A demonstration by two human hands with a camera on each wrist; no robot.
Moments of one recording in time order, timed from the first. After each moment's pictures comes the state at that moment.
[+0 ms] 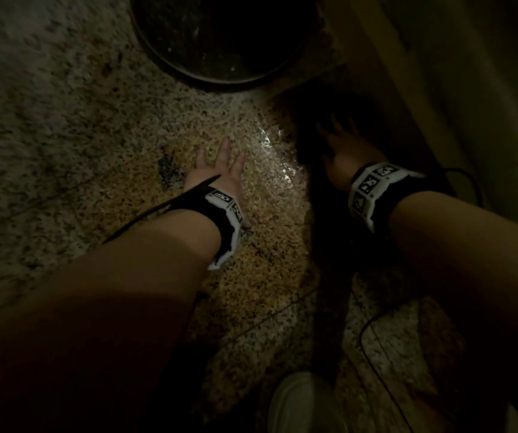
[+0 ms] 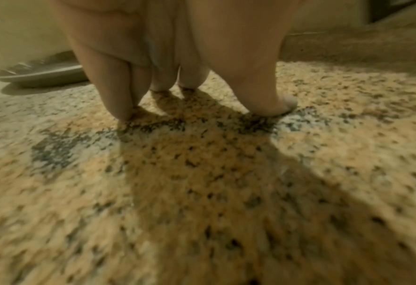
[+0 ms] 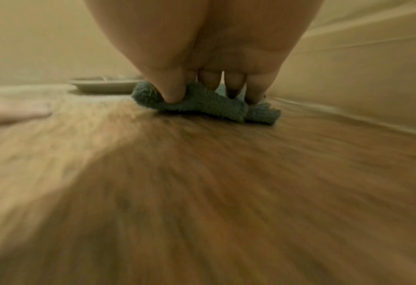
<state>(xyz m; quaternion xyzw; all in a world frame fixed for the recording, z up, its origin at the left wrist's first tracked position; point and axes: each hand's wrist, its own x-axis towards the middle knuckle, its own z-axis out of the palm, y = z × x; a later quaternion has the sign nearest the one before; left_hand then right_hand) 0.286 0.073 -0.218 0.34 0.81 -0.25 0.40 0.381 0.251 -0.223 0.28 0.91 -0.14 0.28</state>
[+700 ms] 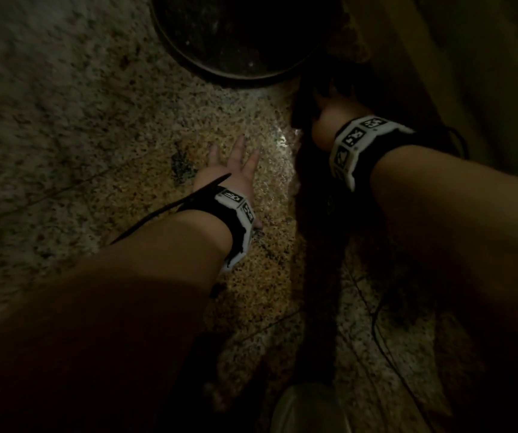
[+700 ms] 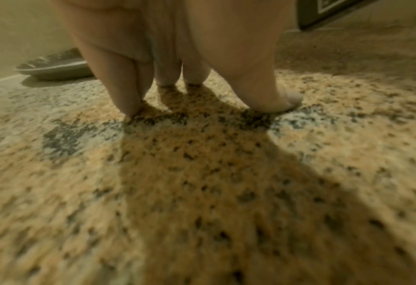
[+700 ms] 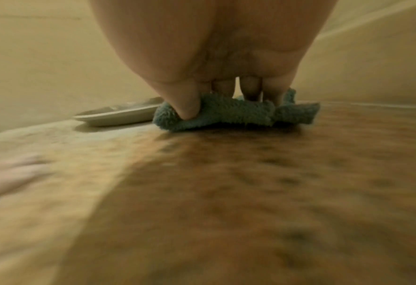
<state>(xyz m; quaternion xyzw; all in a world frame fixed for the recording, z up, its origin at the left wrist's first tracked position) 0.282 0.066 -0.227 0.36 0.82 -0.22 0.39 0.310 0.245 -0.222 0.25 0.92 -0.11 0.28</state>
